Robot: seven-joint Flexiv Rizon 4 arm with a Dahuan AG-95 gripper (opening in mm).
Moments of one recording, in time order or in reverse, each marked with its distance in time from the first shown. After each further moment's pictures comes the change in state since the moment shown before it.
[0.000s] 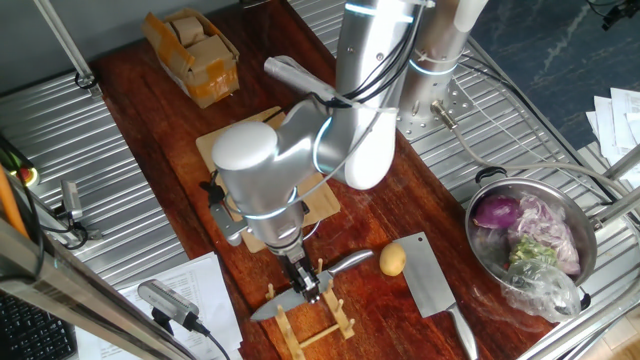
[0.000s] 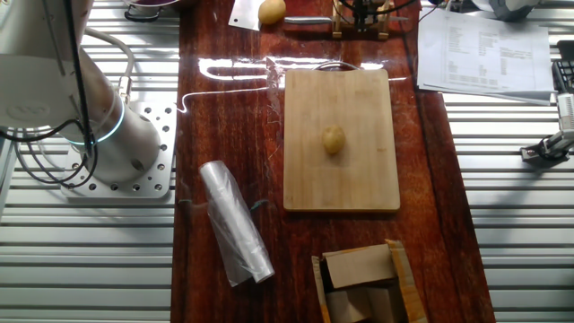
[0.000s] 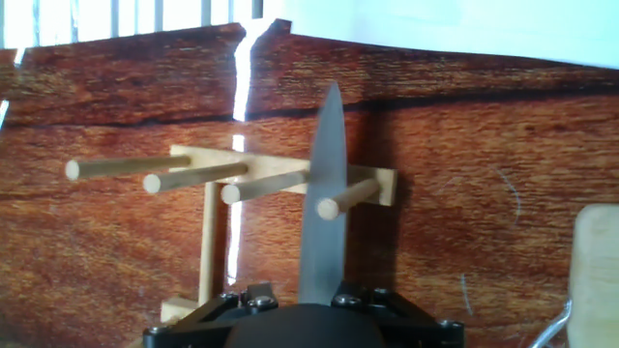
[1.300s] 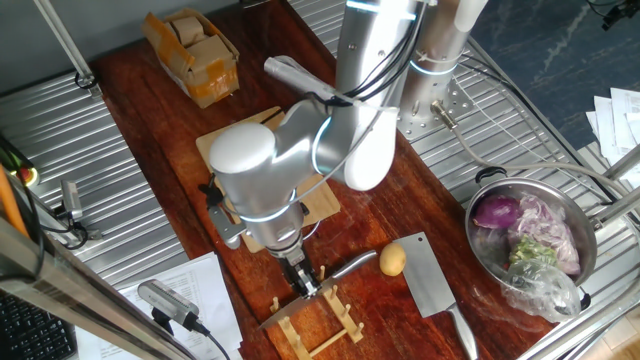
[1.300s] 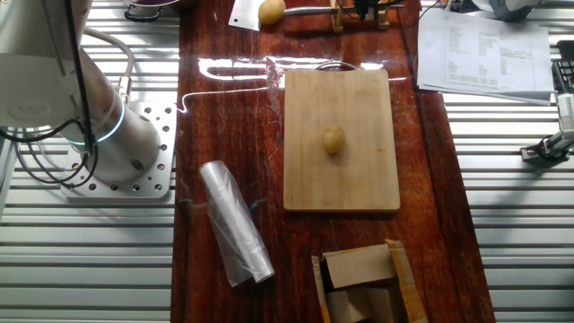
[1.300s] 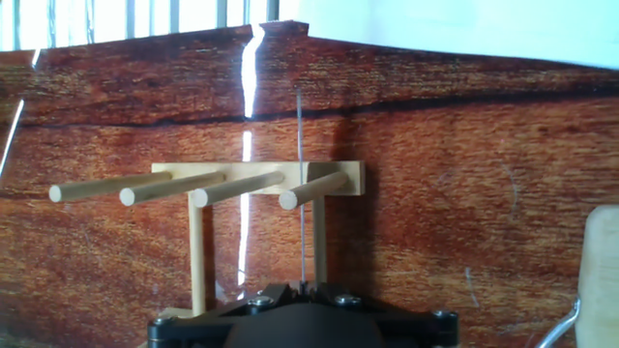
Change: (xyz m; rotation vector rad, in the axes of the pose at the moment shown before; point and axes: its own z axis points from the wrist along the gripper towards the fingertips) arm -0.001 -0.002 -0.012 -0.007 0.003 -0.016
